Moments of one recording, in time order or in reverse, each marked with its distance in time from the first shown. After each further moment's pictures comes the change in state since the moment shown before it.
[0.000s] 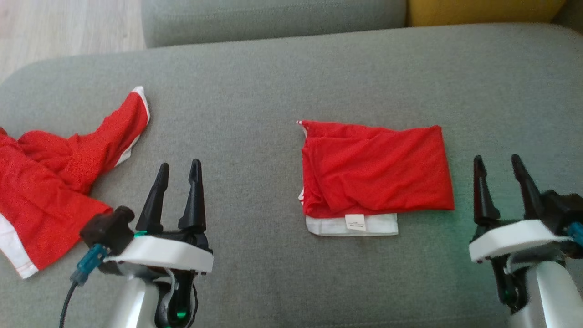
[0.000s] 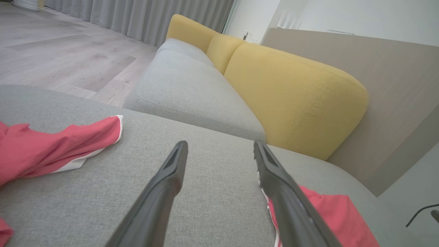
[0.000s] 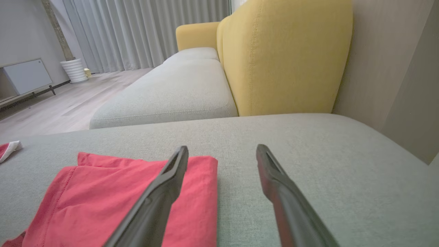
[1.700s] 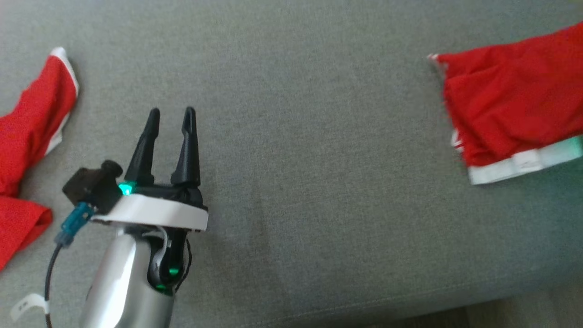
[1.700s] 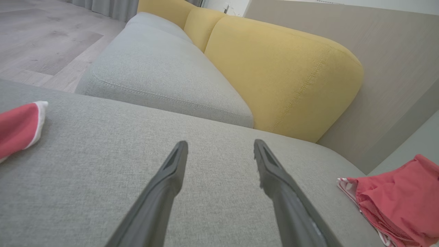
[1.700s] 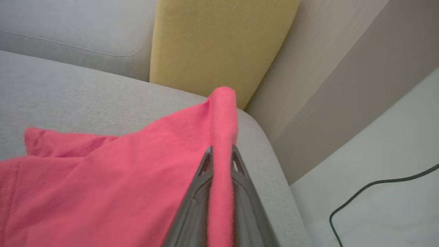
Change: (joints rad) left arm -0.149 -0.001 0.025 -0.001 0.045 -0.044 0.000; right arm -0.427 -0.435 0.100 0.329 0.000 0.000 0.077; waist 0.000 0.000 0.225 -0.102
